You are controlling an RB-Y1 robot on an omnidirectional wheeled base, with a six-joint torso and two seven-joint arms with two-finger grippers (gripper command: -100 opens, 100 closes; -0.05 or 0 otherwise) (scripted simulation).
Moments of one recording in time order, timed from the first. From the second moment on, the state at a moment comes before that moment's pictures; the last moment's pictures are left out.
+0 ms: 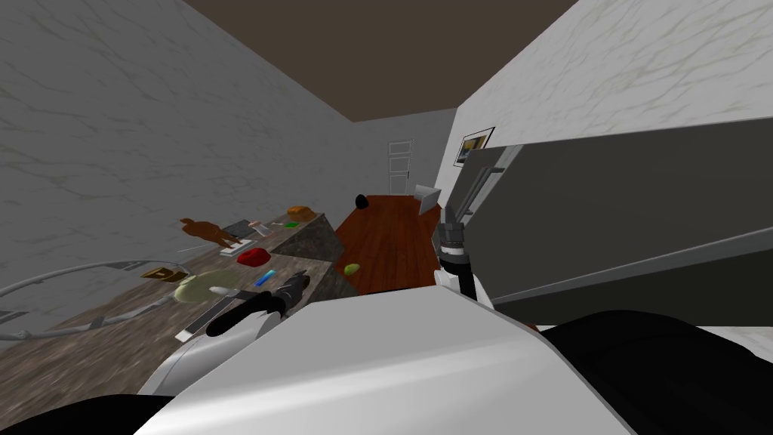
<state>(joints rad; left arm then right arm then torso) 0.71 0.29 0.30 -2.47 0.25 1.11 -0.01 0.50 0.00 -0.01 -2.26 0.08 -0.62 0.12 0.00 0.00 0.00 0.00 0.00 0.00</state>
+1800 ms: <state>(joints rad) 0.65 0.35 0.33 -2.49 0.31 1.35 0.03 0.50 0.00 -0.01 -2.26 0.08 -0.62 0.12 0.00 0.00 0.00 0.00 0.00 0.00</state>
